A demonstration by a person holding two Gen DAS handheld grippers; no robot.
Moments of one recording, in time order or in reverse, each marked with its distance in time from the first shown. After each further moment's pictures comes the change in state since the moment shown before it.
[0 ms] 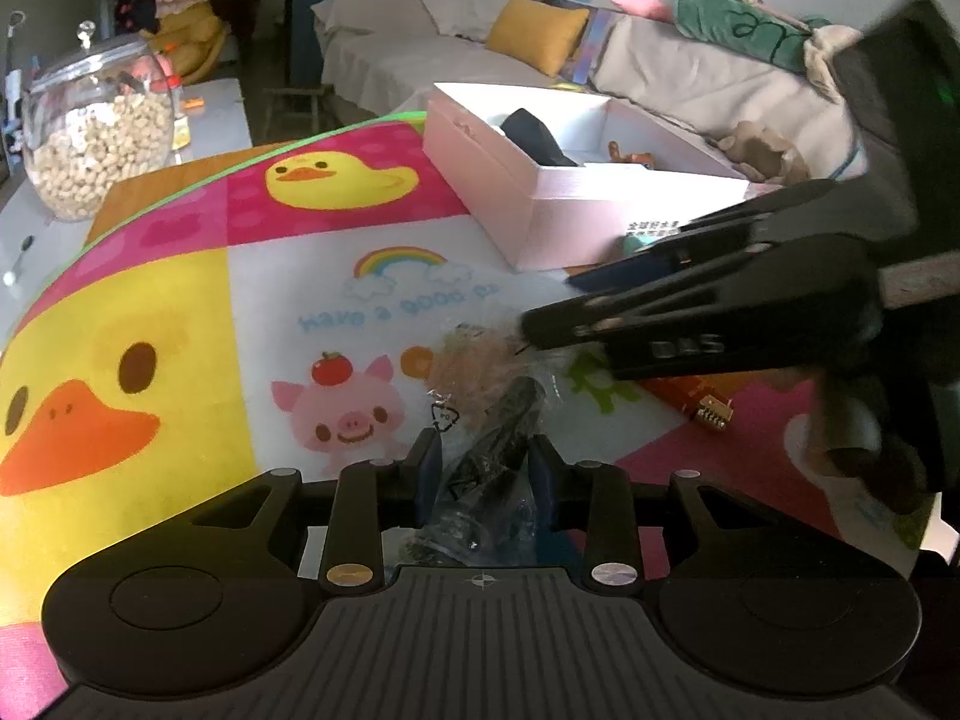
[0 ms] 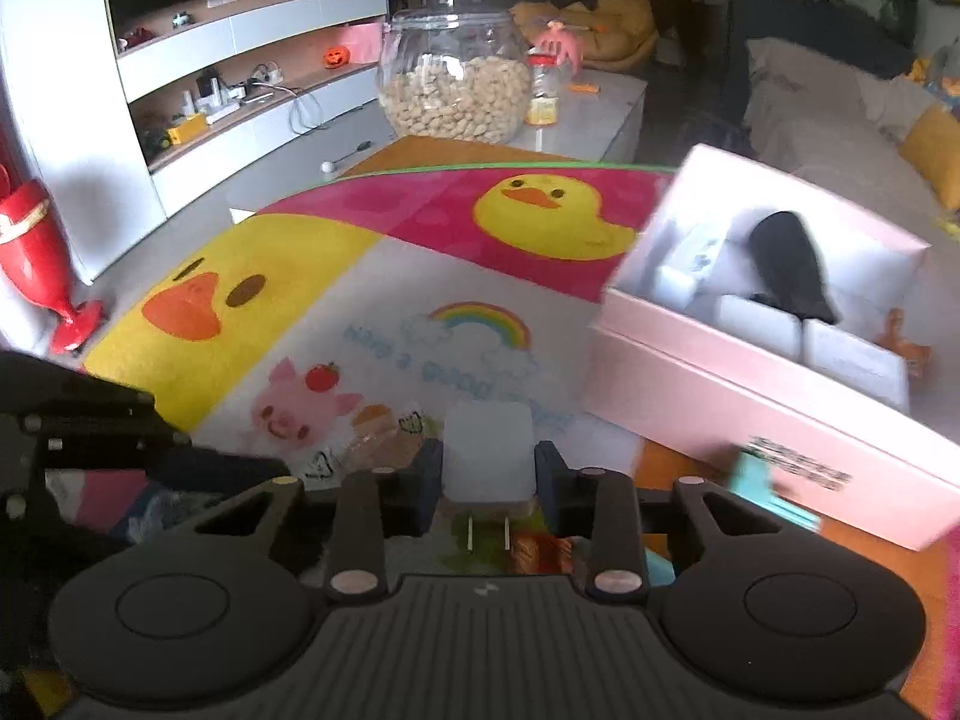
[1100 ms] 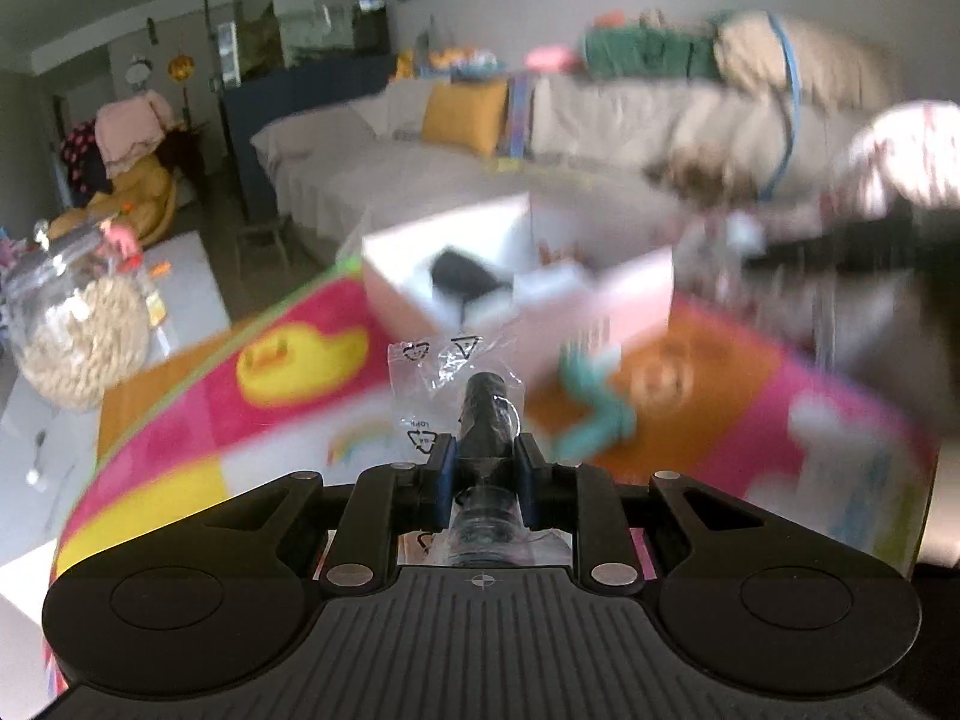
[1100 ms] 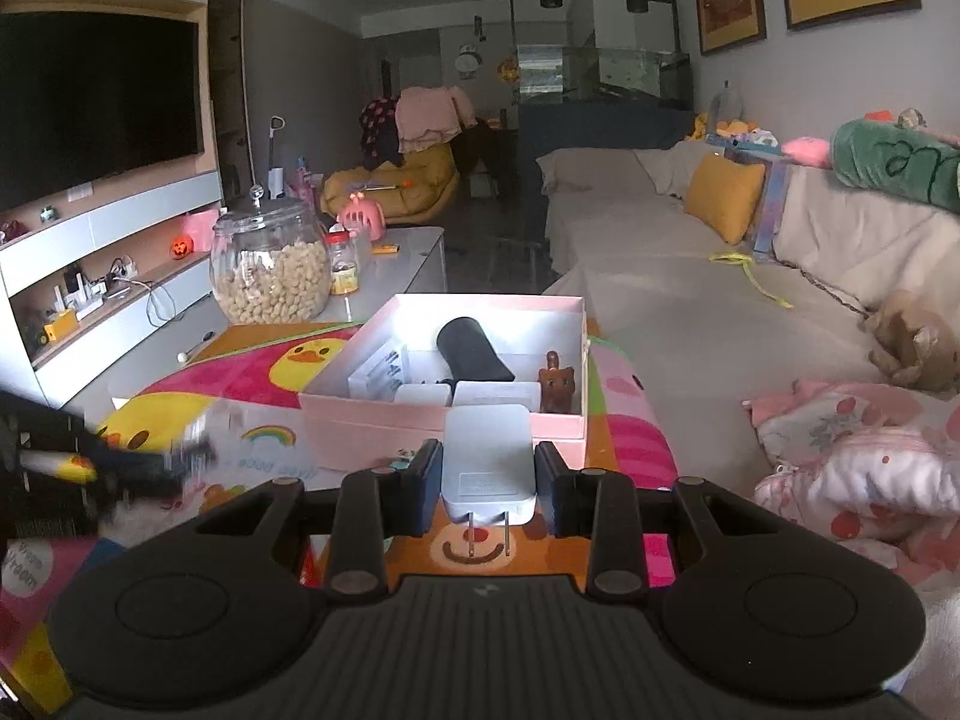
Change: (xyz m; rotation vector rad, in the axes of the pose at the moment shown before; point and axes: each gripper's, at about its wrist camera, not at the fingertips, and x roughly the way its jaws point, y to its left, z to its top) left arm -0.032 -0.046 0.052 0.243 -0.193 0.015; right arm -0.156 -0.091 -0.073 0.257 -0.334 -0.256
